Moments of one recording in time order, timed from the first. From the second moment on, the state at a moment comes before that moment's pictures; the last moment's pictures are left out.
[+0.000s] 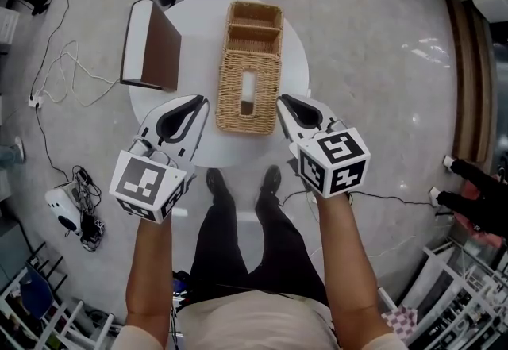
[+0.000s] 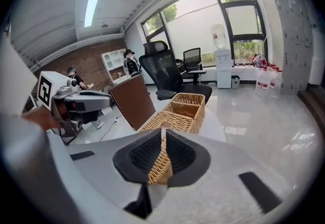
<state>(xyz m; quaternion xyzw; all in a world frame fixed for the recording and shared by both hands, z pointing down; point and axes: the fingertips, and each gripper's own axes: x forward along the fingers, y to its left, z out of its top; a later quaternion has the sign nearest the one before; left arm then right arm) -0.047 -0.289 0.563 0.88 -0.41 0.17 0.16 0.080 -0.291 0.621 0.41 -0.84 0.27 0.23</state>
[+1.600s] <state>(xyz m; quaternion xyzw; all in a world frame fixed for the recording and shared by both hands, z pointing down) -0.035 -0.281 0.593 0.89 -0.39 0.18 0.16 0.071 -0.284 0.642 0.40 -0.81 0.39 0.15</state>
